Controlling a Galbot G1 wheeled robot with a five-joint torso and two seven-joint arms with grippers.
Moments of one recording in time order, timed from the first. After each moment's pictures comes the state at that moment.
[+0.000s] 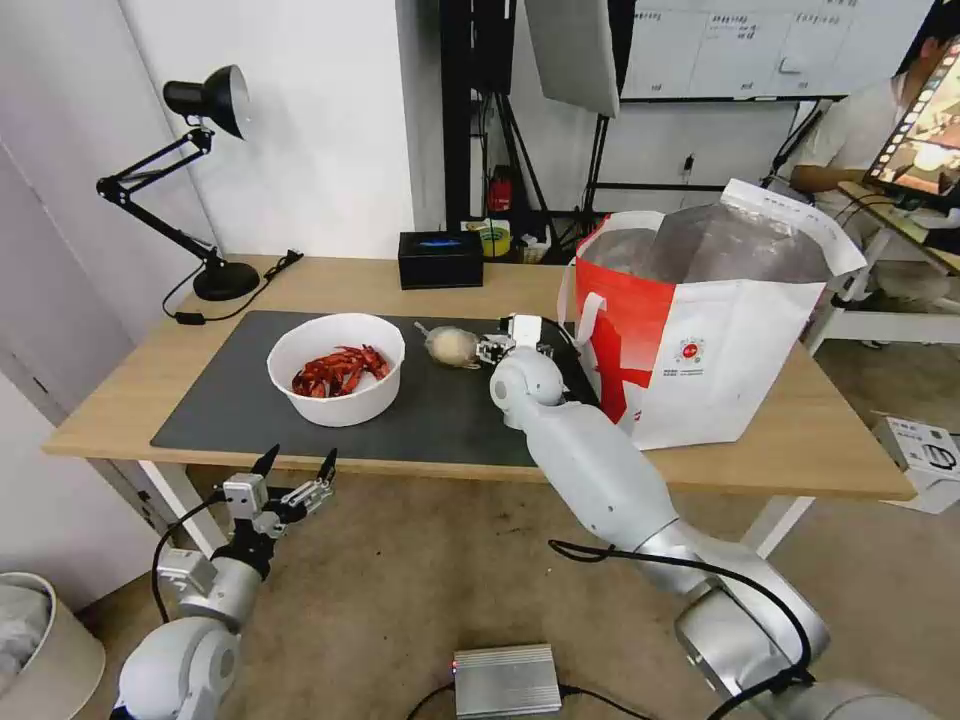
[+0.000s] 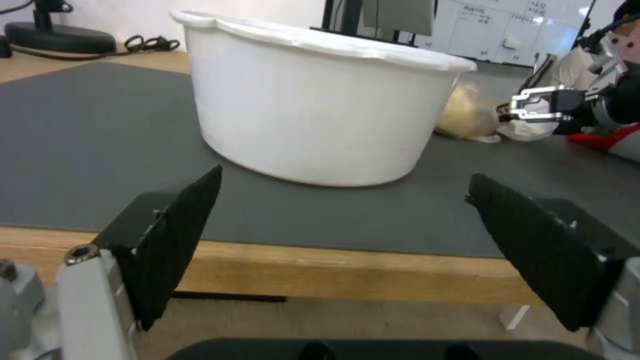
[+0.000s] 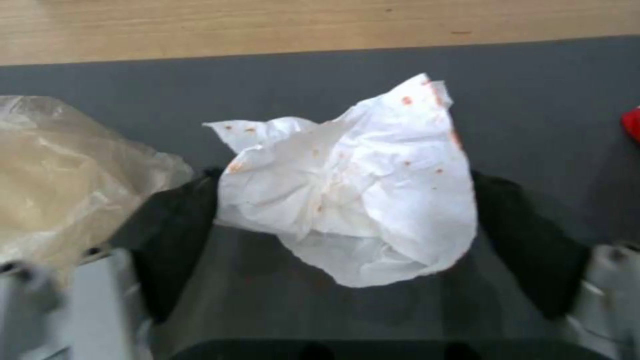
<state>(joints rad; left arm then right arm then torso) 1.48 -1.27 -0.68 -1.91 -0.48 -0.02 0.22 -0.34 1.51 -0.11 1.10 0.78 -0.48 0.66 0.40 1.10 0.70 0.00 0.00</state>
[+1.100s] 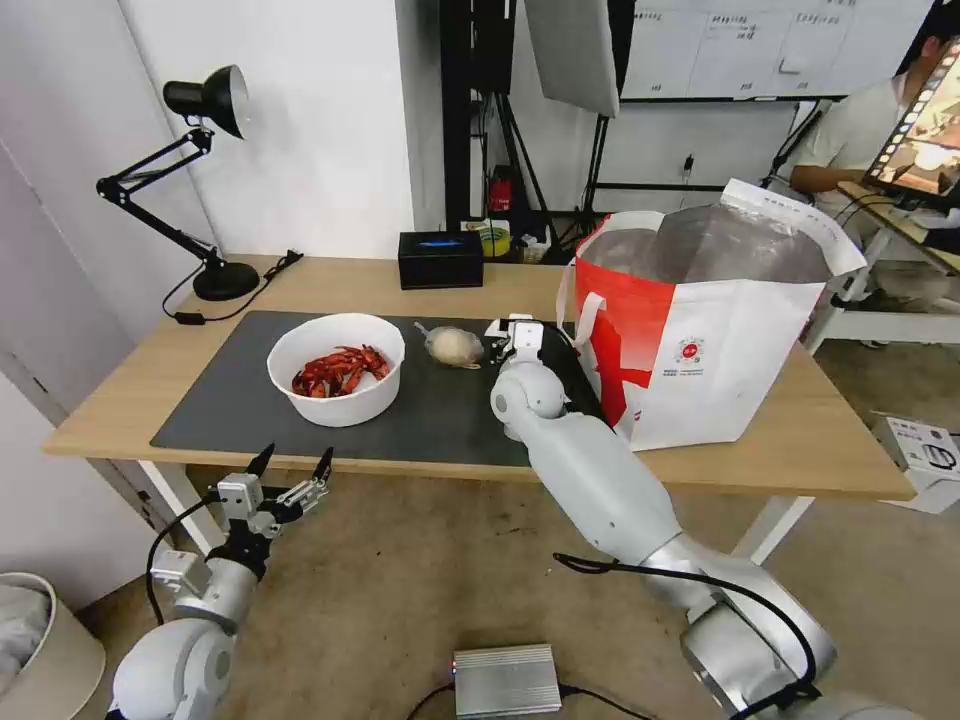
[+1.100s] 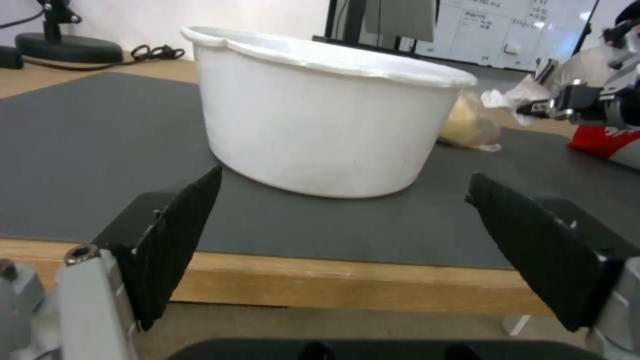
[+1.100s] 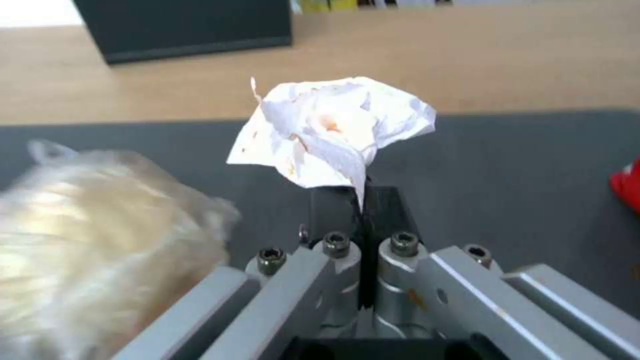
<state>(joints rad) 1.49 -1.27 -0.70 -1.93 -0.48 -0.02 0.22 -0.41 1.47 -0.15 1.19 0.68 -0.34 0.60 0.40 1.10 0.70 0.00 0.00</state>
